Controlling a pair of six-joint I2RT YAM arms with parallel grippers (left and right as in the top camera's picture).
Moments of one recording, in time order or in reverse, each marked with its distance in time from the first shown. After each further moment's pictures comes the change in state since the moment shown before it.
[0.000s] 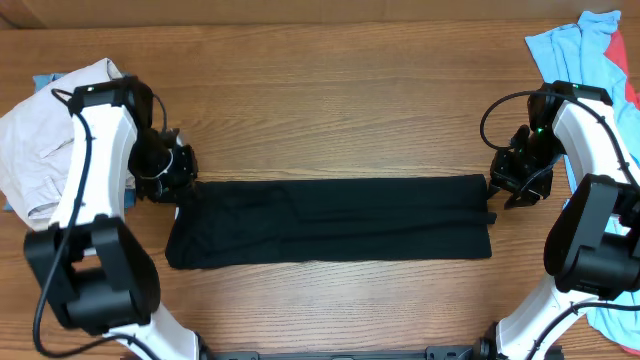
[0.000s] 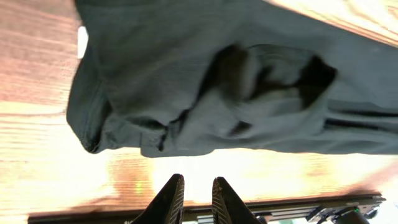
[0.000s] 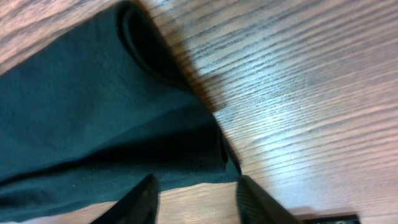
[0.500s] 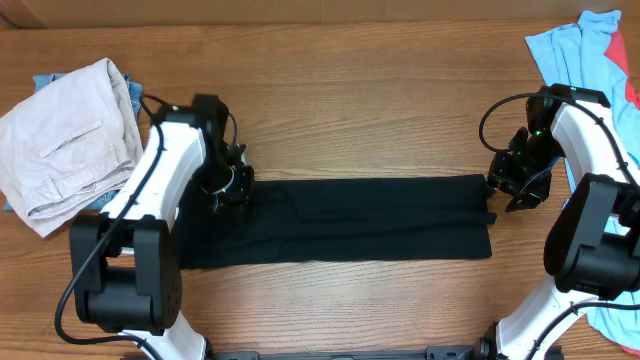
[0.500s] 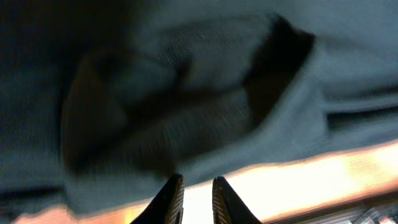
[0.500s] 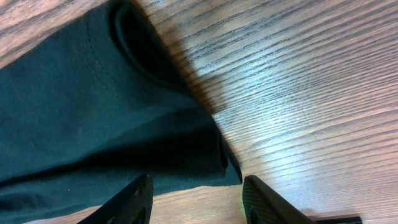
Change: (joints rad) left arm -0.255 -0.016 -0.250 0.274 0.013 -0.004; right arm 0.000 0.000 -0.021 0.018 0.000 0.001
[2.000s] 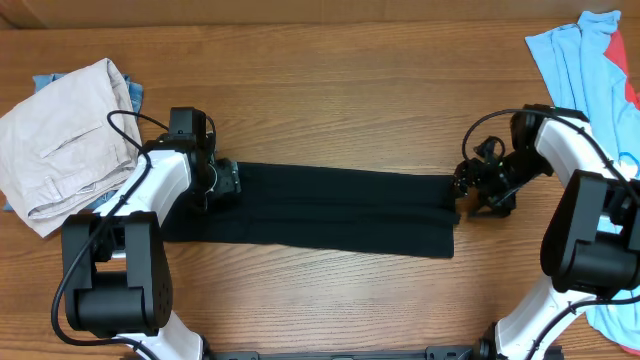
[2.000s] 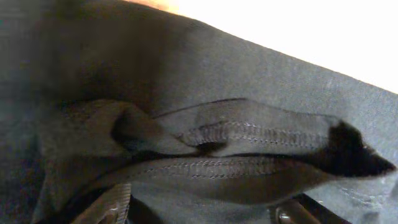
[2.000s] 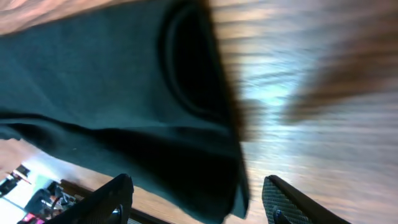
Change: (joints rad) left arm 0.107 -0.013 -0.219 0.531 -0.180 -0.119; right arm 0.040 0.000 -0.157 0.149 -0.354 -0.183
